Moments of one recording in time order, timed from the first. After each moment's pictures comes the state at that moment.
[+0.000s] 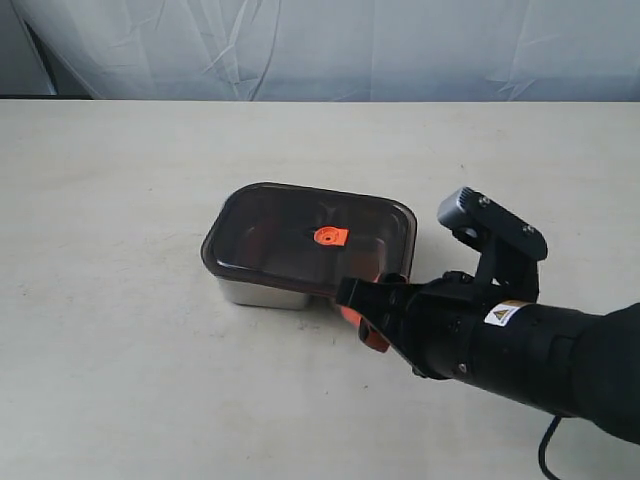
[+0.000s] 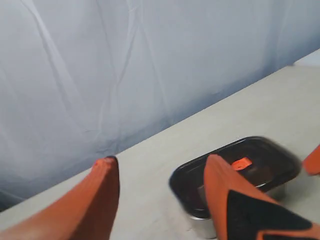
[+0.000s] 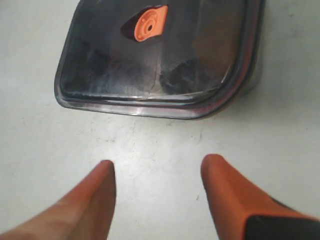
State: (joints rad) left arm -0.46 0.07 -0.48 -0.18 0.54 0.35; right arm 1.08 1.34 -0.44 1.06 -0.20 -0.03
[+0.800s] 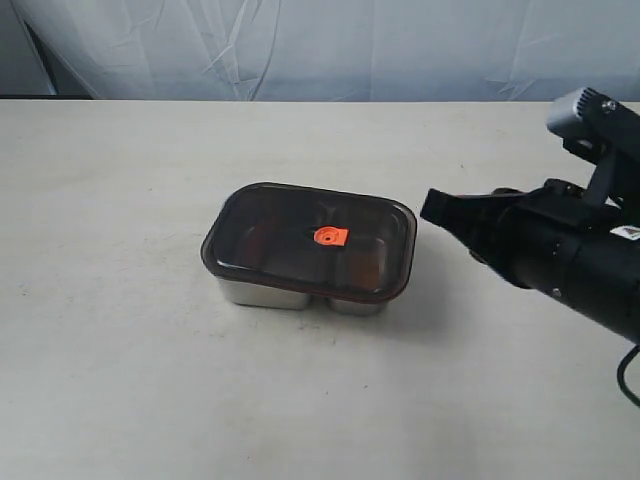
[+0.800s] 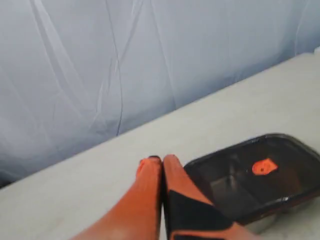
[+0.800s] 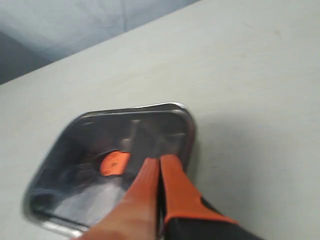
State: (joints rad) left arm -0.46 0.50 -0.48 -0.11 0.23 0.27; right arm 0.90 1.12 -0.44 1.36 -0.34 -0.63
